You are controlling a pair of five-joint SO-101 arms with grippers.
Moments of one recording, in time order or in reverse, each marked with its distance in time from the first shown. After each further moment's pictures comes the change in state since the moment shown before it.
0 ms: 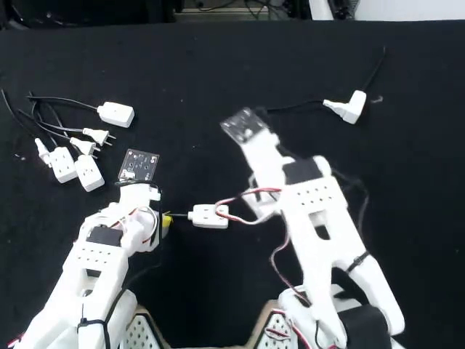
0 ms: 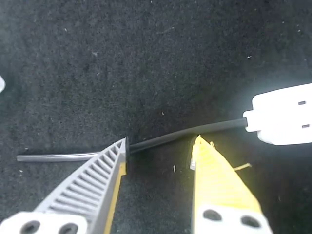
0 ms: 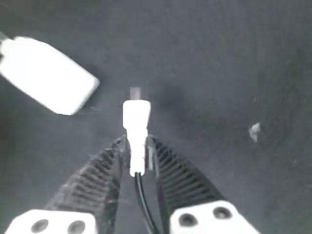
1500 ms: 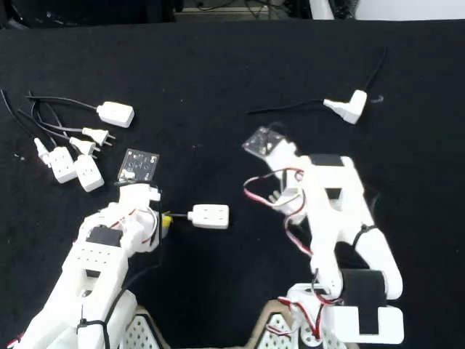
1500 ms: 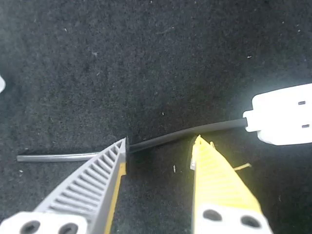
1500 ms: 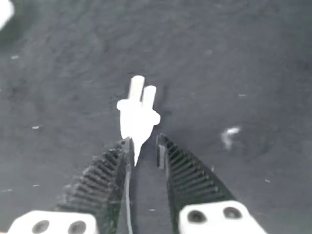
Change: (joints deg) left arm 0.0 0.0 0.0 0.0 0.0; right arm 13.3 15.5 -2.8 -6.9 28.3
